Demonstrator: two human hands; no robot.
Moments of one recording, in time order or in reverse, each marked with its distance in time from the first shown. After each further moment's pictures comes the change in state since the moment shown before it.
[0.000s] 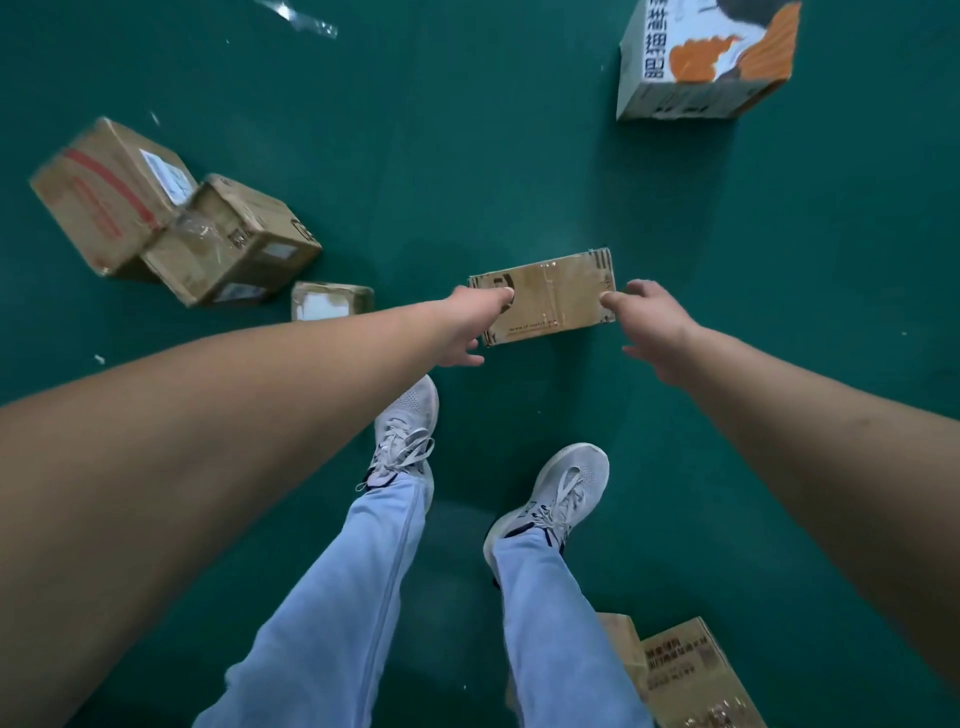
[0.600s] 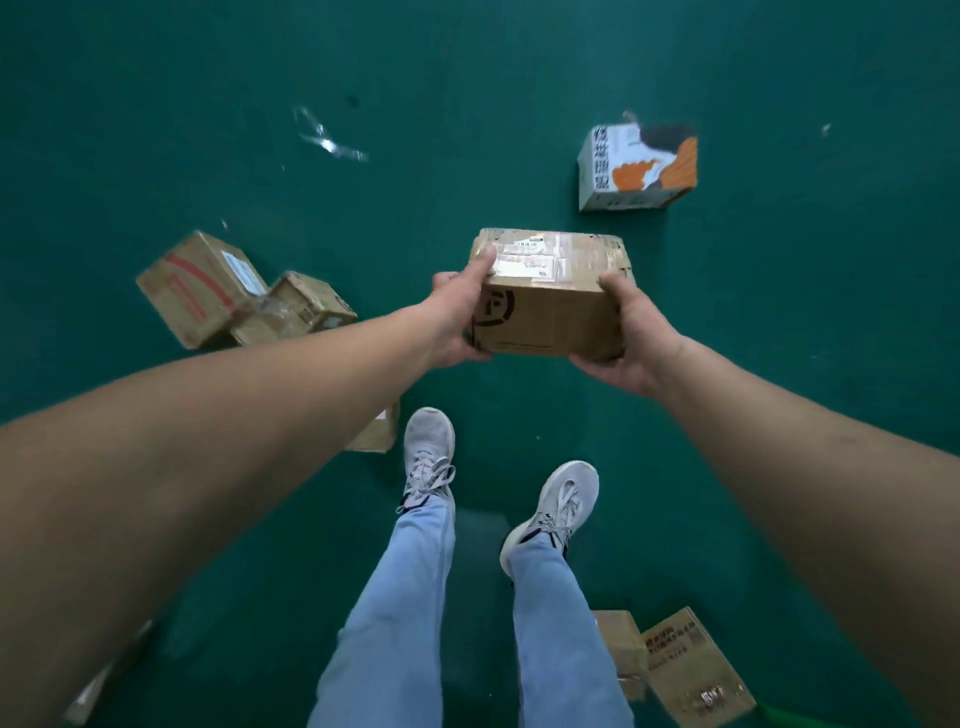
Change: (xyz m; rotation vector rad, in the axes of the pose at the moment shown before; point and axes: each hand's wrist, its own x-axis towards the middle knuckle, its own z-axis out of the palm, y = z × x) left_hand -0.153 0.064 -0.053 -0.280 -0.043 0.147; right_hand -0.140 -0.087 -0.022 0.677 -0.076 0.156
